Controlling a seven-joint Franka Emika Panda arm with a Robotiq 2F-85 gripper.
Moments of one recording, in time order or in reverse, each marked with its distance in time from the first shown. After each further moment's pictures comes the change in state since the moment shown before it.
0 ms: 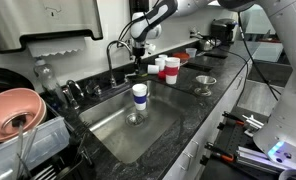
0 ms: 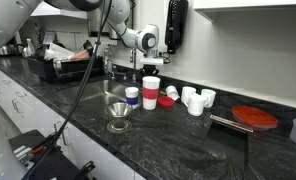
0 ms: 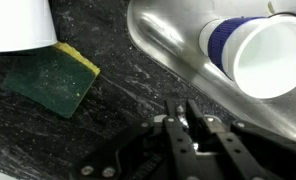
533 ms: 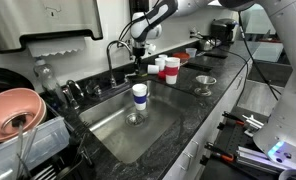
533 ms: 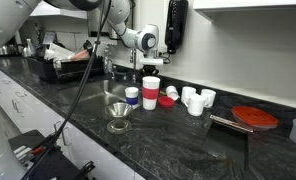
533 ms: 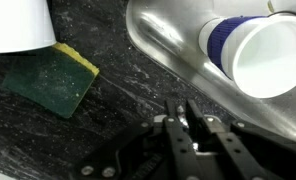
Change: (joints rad) arm 0.000 -0.007 0.000 -0.013 0.004 0.011 0.002
